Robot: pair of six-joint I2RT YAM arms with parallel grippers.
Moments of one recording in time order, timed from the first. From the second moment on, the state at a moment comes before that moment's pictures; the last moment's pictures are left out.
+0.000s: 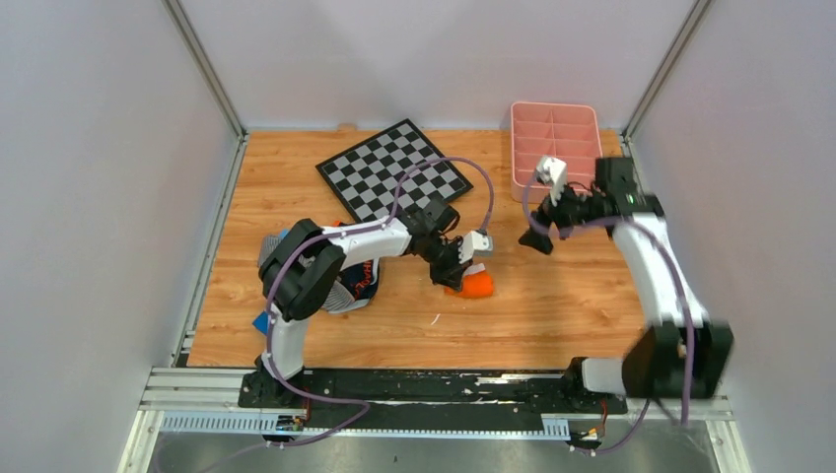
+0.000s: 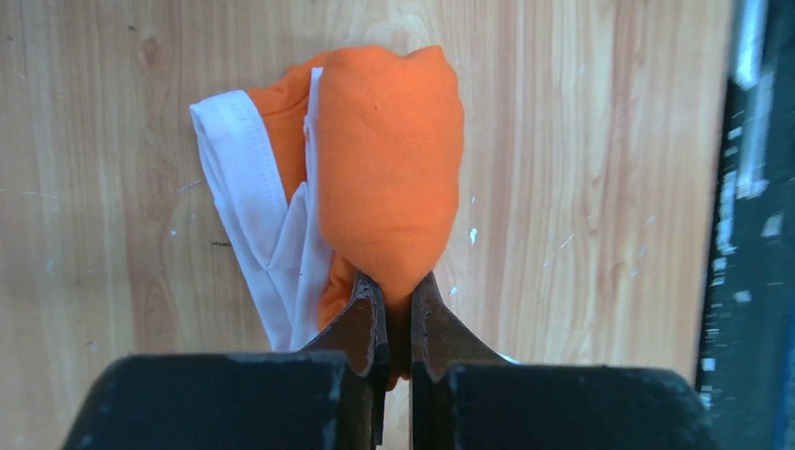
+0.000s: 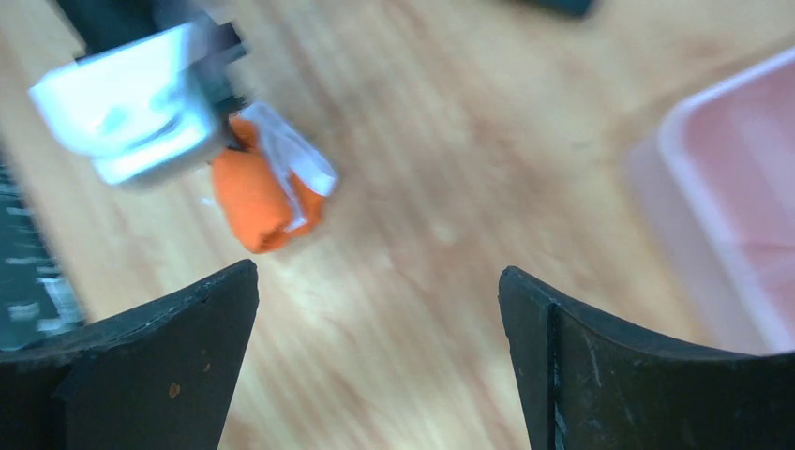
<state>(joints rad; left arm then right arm) -0.84 1.95 1.31 -0.42 0.59 0.54 0.00 1.52 1.32 -0.97 -0.83 -0.82</state>
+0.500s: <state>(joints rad) -0.66 2.36 1.68 -0.78 1.21 0.39 0.39 1.07 0.66 -0.49 -0.61 -1.08</state>
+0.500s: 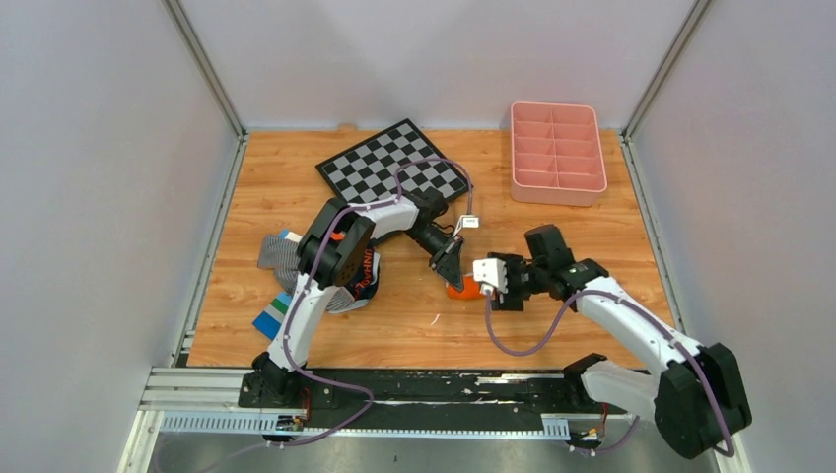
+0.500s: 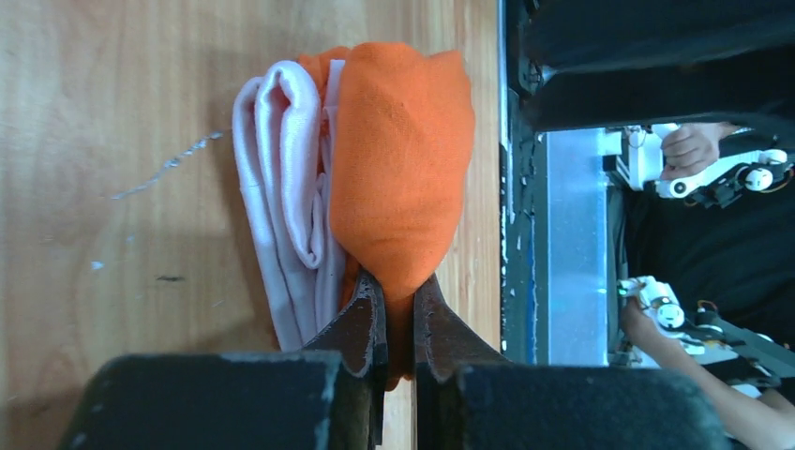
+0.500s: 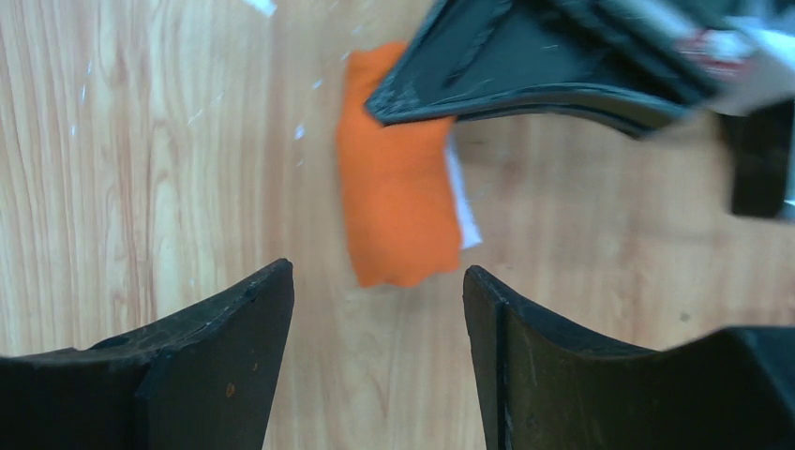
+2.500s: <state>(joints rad) -0.88 1.45 0.94 -0.35 0.26 0.86 0.31 2.04 1.24 -1.01 -0.99 -0.93</state>
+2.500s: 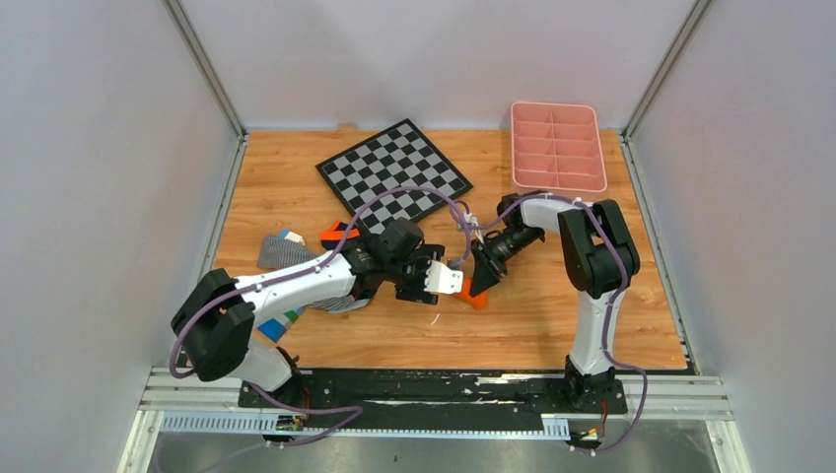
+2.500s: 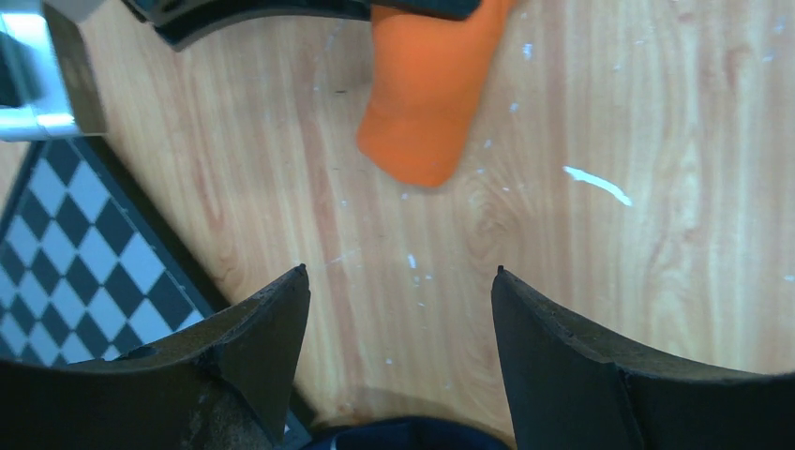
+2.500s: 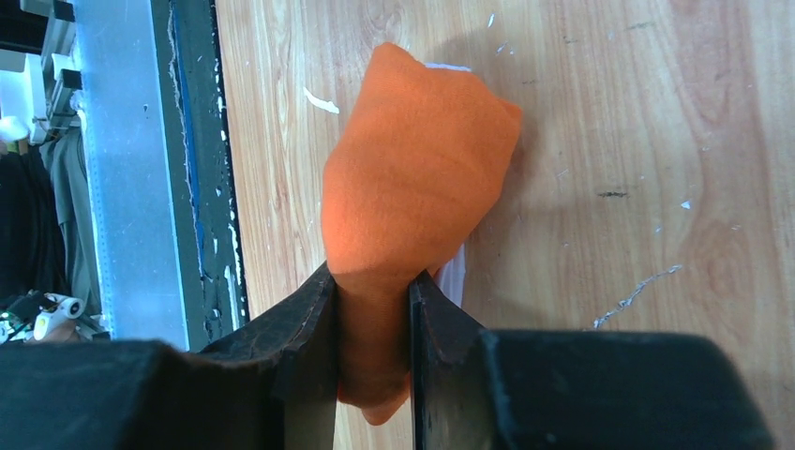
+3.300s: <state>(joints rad) -0.99 1.76 0.95 0.00 0.28 0.92 0.31 2.08 1.28 -1.06 -1.00 -0.89</state>
